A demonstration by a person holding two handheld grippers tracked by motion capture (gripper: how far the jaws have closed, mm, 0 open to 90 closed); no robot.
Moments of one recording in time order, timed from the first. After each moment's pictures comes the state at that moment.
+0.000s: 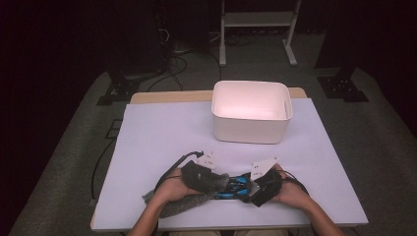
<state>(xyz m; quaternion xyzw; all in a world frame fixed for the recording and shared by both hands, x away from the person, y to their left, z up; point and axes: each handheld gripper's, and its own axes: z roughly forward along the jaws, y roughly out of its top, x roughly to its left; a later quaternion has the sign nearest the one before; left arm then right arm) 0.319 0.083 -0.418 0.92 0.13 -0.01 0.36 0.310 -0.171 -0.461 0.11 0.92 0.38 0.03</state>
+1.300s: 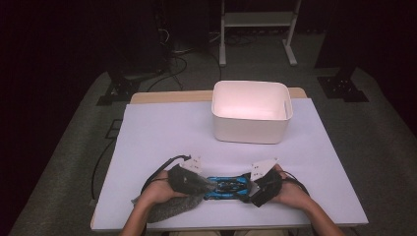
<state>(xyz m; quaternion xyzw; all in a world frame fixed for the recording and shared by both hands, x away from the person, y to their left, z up) 0.316 0.121 -0.425 0.93 0.11 -0.03 0.34 0.309 -0.171 -0.462 0.11 0.92 0.39 0.04</state>
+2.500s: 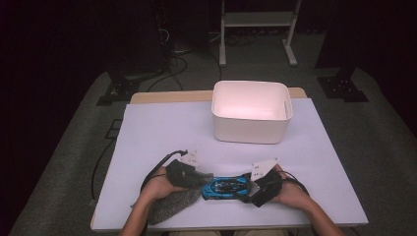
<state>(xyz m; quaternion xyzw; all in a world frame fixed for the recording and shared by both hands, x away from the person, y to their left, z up) 0.330 0.124 -0.427 0.93 0.15 0.00 0.34 0.309 -0.172 -0.463 0.11 0.91 0.39 0.04</state>
